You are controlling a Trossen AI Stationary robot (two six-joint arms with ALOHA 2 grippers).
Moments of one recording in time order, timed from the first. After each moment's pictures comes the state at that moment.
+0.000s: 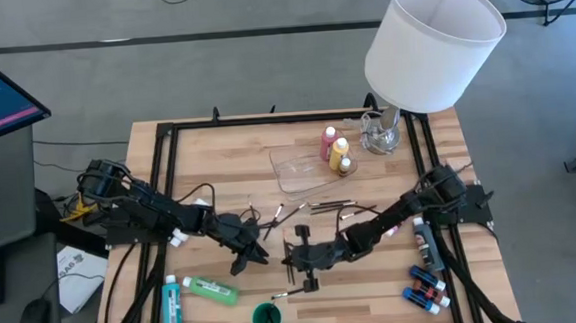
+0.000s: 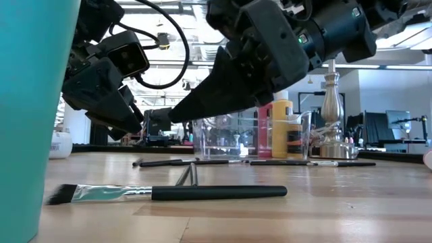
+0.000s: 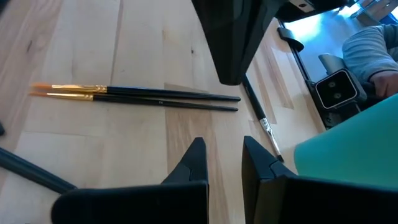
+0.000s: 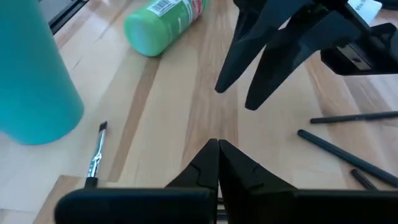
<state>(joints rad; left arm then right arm) -0.28 1.57 0.44 0.59 0.17 -0.47 0.41 2.04 1.07 0.41 0.29 0.11</state>
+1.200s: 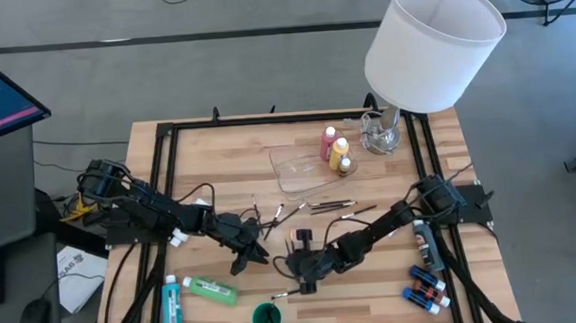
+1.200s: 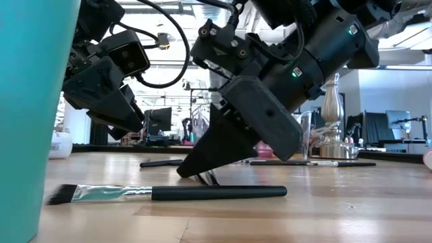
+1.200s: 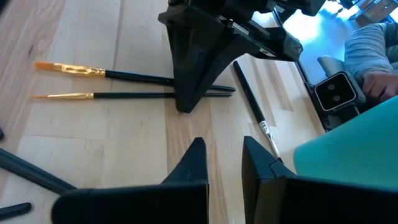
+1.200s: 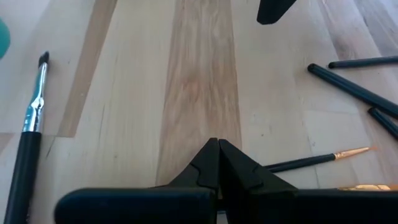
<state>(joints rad) -0.28 1.57 0.44 0.59 0.17 -0.47 0.45 2.16 1.19 0.12 0.38 0.21</state>
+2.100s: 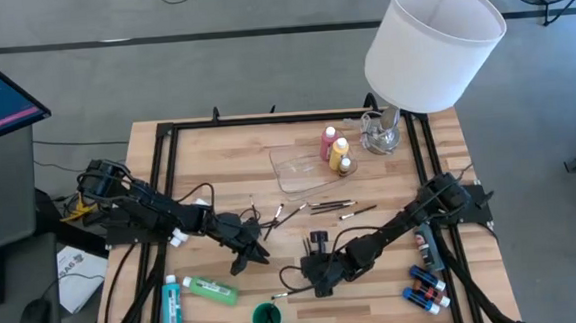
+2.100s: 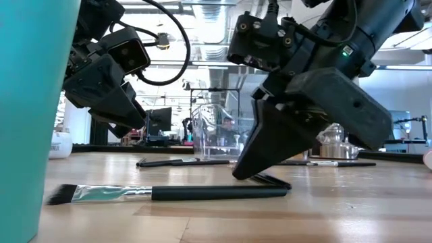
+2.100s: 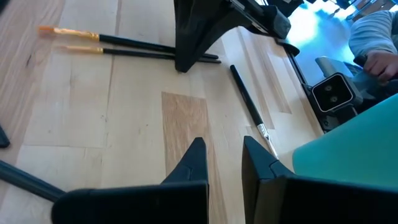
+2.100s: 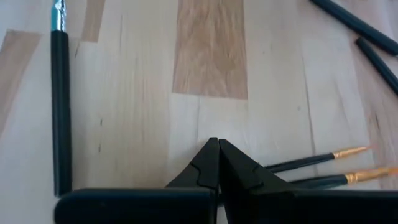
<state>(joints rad) -0.28 1.57 0.44 0.61 0.17 -0.45 0.51 2.09 1.19 -0.21 0.42 0.32</state>
